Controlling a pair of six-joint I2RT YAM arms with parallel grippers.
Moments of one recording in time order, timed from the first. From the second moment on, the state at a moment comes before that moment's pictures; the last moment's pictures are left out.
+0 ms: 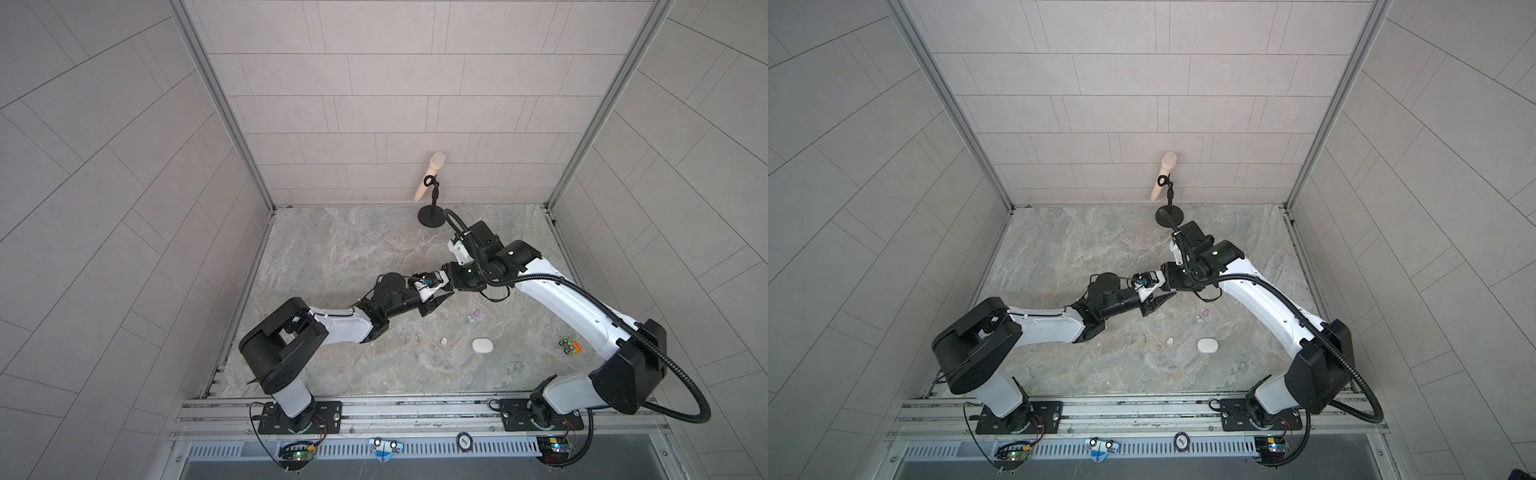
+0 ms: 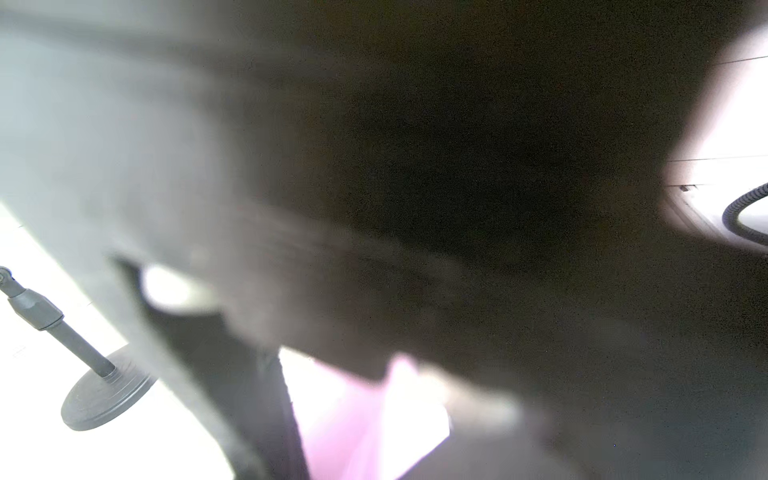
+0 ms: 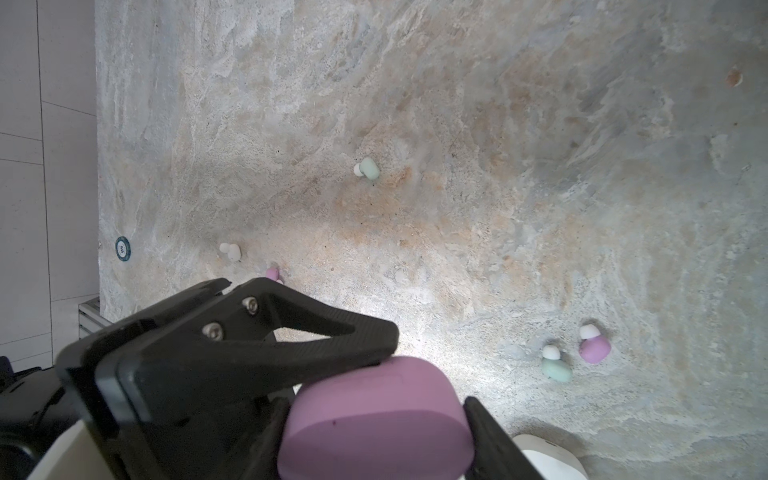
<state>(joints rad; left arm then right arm) -0.82 1.66 0.71 0.82 0.34 0.27 0.54 1.45 1.34 -0.94 -0.22 0.52</state>
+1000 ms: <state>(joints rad) -0.82 1.66 0.73 0.79 0.34 0.29 0.54 1.45 1.34 -0.95 -0.23 0.53</state>
